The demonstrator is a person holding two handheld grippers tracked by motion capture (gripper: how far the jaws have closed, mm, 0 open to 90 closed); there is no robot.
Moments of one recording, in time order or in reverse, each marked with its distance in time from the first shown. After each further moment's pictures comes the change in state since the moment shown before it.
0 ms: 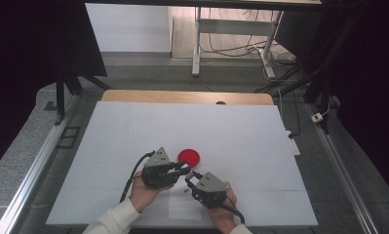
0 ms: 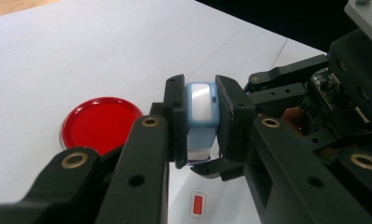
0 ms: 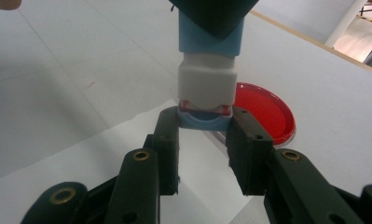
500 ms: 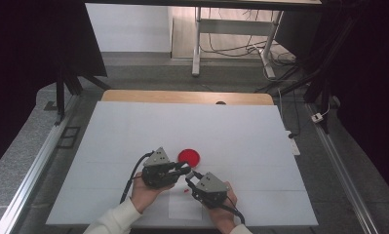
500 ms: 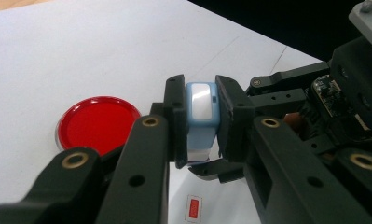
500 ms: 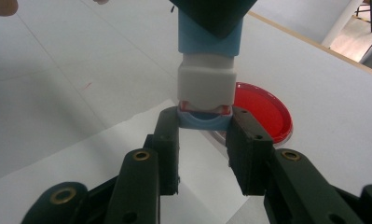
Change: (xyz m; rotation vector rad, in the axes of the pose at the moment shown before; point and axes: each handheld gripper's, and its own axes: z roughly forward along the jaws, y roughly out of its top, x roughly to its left) left arm 0.000 -0.002 0.002 -0.018 -0.006 -0.042; right arm 0.000 -0.001 0.000 -0.001 -0.011 0.002
